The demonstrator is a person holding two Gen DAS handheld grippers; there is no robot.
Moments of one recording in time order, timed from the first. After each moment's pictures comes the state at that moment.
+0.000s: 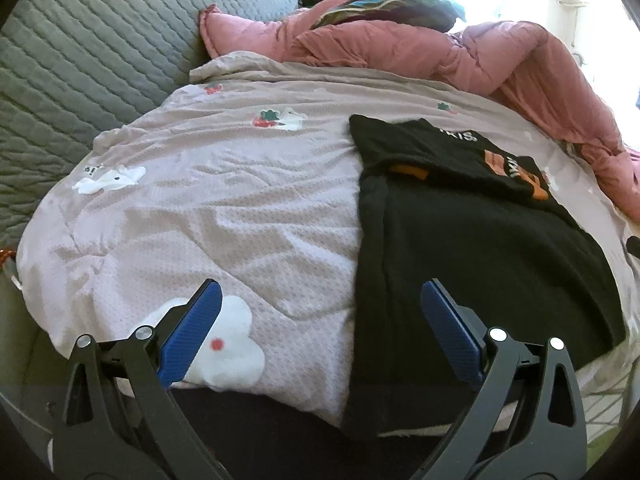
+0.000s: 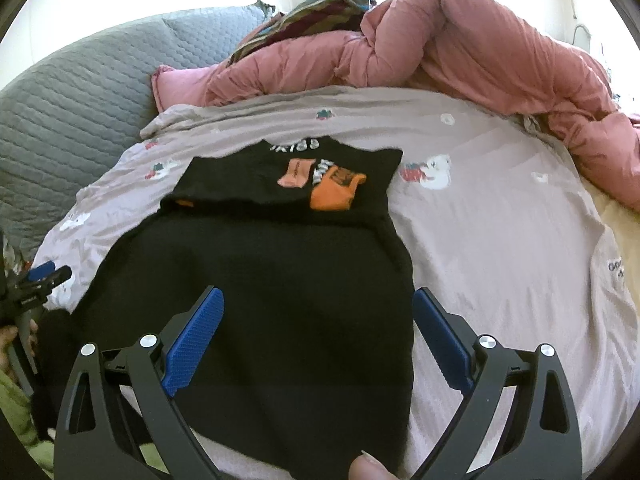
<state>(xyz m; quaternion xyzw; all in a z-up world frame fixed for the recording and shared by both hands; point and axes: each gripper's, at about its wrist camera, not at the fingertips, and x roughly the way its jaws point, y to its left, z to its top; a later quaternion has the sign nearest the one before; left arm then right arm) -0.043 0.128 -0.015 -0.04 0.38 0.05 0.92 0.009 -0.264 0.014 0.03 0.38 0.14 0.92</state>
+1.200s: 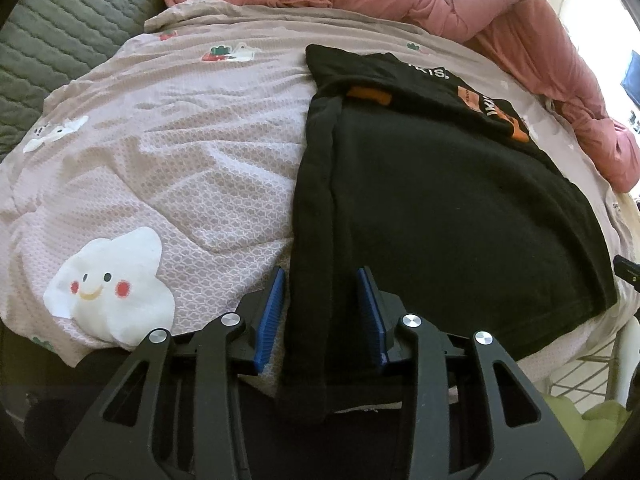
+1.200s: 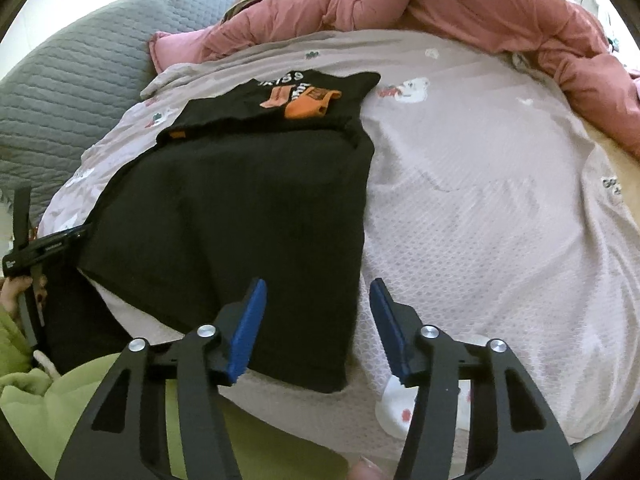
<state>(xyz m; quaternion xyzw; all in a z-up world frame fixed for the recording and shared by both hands) -0.034 0.104 -0.060 -0.06 0.46 -0.01 0.89 -0.040 -0.310 -0.032 0.04 0.45 0.15 0.88</state>
